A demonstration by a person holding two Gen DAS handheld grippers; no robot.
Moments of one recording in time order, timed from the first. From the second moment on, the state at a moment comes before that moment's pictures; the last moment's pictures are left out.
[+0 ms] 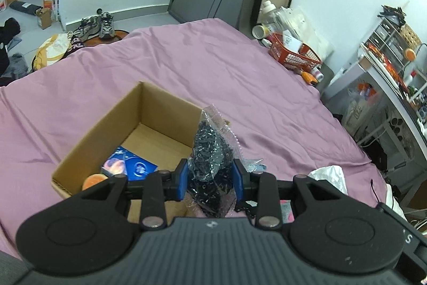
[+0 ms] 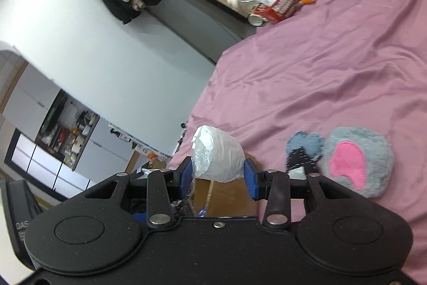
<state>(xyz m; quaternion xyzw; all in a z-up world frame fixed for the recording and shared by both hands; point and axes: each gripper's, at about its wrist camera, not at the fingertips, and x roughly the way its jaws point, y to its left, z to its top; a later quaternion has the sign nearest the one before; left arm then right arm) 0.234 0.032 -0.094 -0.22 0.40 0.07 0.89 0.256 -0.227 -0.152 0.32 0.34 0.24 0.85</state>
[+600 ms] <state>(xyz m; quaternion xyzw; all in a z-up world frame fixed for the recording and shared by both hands) 0.223 0.076 -0.134 -0.24 0.46 0.11 0.85 0.245 -0.170 -0.146 0.26 0.35 0.29 0.85</state>
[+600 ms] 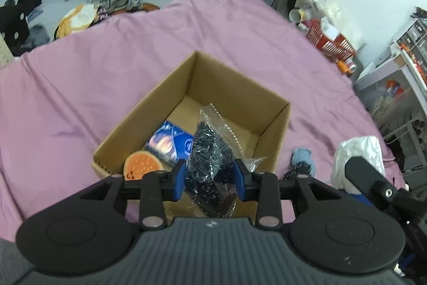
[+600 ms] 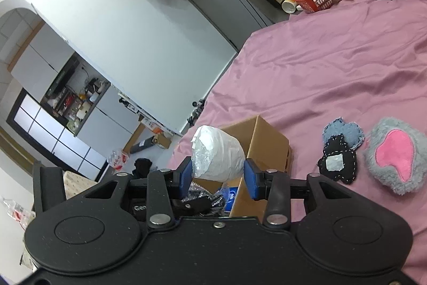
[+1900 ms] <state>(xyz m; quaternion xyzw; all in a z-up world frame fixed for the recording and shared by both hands) 0.213 0.079 -0.108 -0.22 0.46 0.13 0.85 0.245 -0.190 -0.141 0.26 0.38 0.24 0.86</state>
